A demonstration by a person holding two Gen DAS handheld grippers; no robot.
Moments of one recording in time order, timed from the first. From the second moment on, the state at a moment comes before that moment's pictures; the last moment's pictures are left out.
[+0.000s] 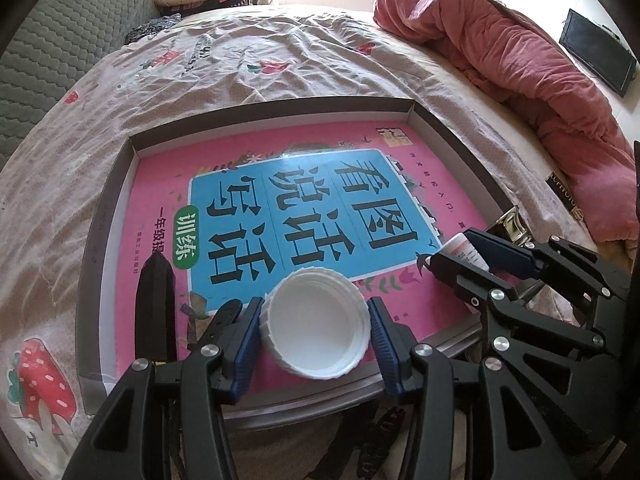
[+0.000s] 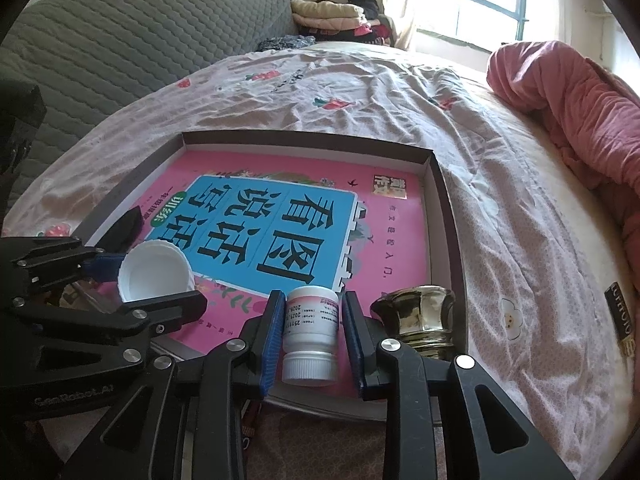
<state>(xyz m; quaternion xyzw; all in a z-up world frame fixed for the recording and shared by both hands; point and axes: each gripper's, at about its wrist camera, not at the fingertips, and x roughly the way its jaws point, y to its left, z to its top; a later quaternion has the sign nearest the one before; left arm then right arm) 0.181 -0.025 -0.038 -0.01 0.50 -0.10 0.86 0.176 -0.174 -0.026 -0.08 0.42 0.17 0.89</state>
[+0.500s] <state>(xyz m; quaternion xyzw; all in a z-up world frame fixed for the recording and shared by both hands) 0.184 -0.025 -0.037 -0.05 0.49 -0.12 0.86 0.169 -0.187 -0.007 -0.05 0.38 0.18 0.90</state>
